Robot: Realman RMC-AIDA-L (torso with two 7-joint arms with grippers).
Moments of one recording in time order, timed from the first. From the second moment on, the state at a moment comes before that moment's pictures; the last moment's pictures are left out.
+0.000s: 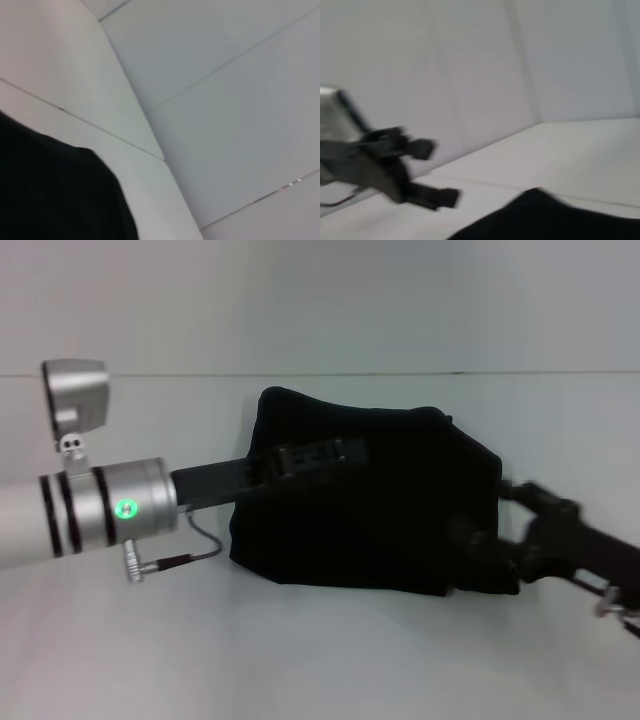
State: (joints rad) left arm -0.71 -2.08 0.70 0.36 1.83 1.36 -2.03; right arm 0.51 2.09 -0.34 -0.27 -1.96 -1.42 0.92
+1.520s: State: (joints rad) left arm -0.69 -2.06 0.70 0.36 1.83 1.35 -2.06; right arm 0.59 2.10 -0.42 -0.26 -1.78 -1.19 0.97
